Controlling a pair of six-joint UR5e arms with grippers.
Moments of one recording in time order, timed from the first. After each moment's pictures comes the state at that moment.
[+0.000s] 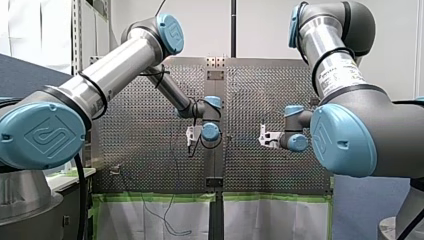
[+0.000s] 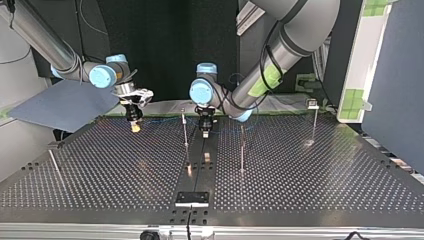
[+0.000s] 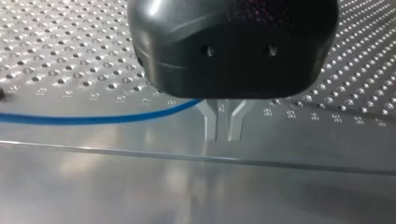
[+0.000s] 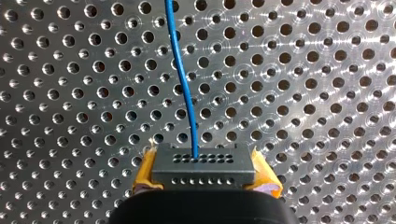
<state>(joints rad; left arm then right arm) -0.56 -2.41 -1.30 -2.68 -2.05 -1.62 1.82 -0.81 1.59 -0.77 1.27 1.62</state>
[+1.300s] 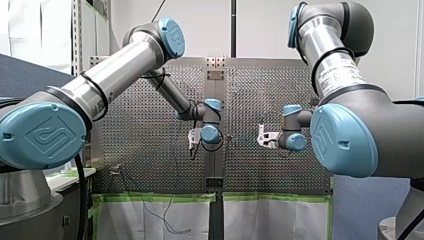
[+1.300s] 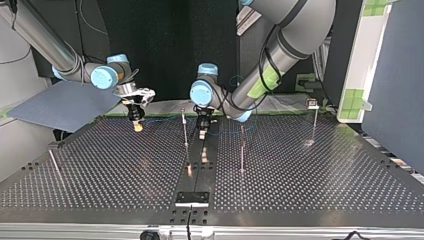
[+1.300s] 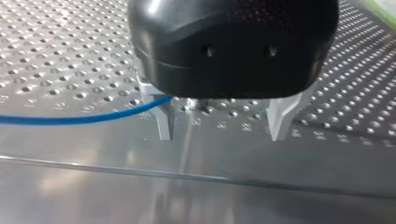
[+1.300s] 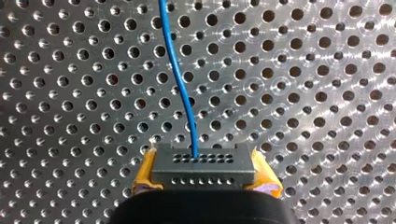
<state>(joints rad) -0.55 -2.44 -1.28 -2.72 -1.98 -1.63 1.83 -0.81 1.58 -0.73 1.27 1.62</state>
